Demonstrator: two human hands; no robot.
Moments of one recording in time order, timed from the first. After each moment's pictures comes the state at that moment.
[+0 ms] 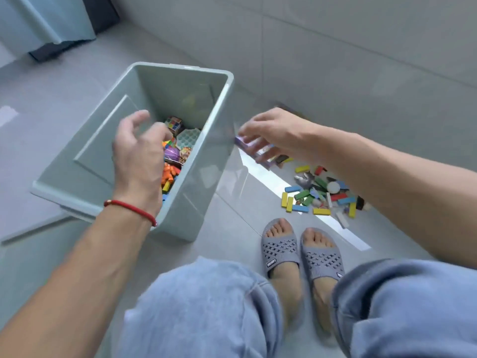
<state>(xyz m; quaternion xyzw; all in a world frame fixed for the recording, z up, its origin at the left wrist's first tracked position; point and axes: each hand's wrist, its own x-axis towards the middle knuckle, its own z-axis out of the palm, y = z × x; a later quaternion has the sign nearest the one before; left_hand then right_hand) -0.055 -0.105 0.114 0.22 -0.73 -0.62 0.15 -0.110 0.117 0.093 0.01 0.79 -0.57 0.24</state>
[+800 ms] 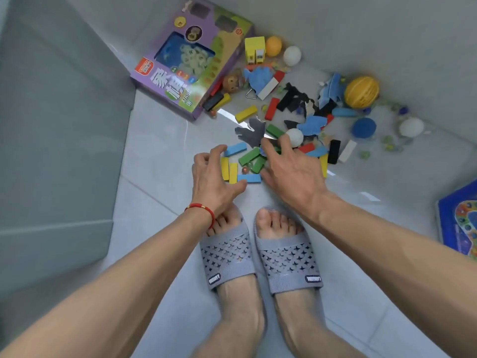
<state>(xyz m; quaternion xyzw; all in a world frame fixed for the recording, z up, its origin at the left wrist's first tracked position) -0.102 0.084 -0.218 0.00 -0.92 -0.32 -0.22 -0.070 0.264 -0.217 0.01 0.99 -0.04 0.09</state>
